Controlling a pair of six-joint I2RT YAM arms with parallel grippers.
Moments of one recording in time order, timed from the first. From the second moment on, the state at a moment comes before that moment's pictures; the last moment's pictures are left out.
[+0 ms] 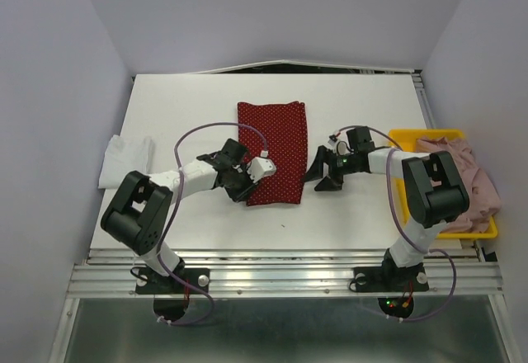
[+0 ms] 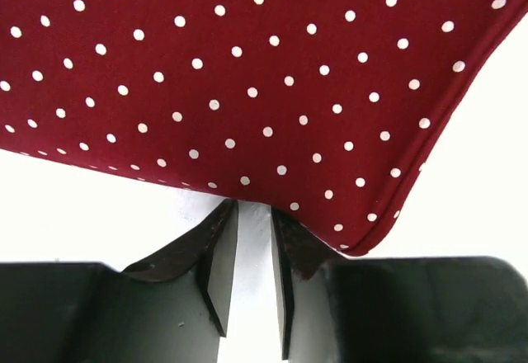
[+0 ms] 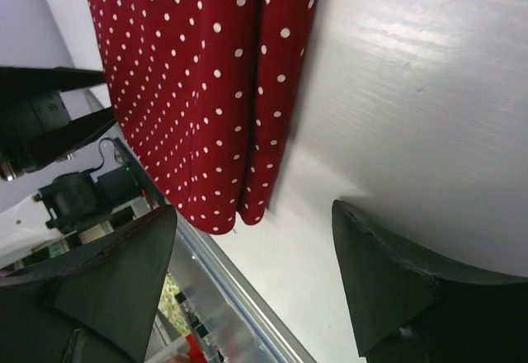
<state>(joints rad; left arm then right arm) -0.56 1.59 0.86 -0.39 0.28 0.47 0.22 1.76 0.90 -0.23 -0.75 0.50</state>
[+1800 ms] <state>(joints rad) -0.87 1.51 0.56 0.29 -0.04 0.84 0.31 1.91 1.01 -0.18 -1.00 0.89</state>
